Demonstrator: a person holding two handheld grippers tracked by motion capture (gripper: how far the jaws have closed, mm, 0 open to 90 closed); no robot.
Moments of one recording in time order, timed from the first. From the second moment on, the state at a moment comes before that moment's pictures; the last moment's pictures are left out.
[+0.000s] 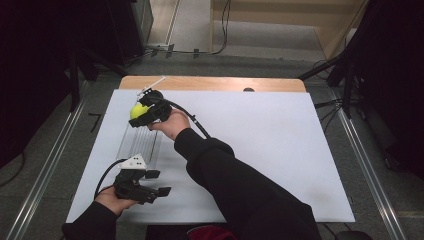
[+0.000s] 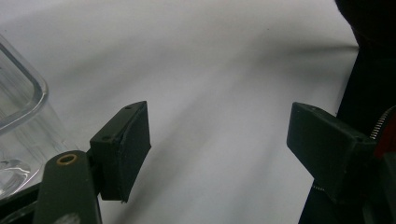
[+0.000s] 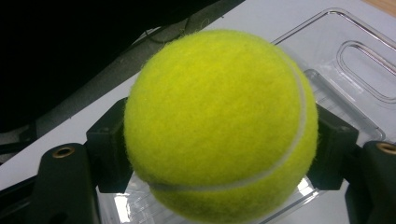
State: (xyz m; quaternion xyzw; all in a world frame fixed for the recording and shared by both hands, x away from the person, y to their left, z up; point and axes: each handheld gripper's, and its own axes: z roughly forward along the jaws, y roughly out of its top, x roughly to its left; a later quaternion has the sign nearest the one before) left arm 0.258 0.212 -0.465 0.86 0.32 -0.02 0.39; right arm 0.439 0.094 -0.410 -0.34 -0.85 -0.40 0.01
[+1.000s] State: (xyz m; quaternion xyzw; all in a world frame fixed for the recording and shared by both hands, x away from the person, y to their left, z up) left arm 0.257 0.212 -0.465 0.87 0.31 -0.02 0.39; right arm 0.442 0.102 -0.442 -0.34 -0.86 -0.37 0.04
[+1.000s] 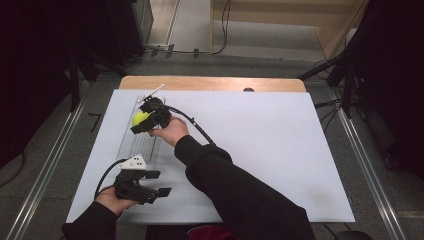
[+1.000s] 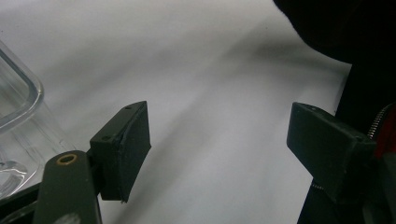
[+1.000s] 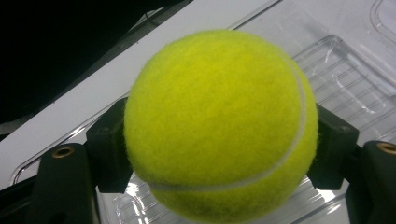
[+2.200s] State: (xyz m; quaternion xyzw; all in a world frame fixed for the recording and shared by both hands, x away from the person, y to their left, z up) left arm 0.258 0.211 -0.467 0.87 0.31 -0.02 0.39; right arm 0.433 0.069 -0.420 -0.33 -0.86 -0.38 0.03
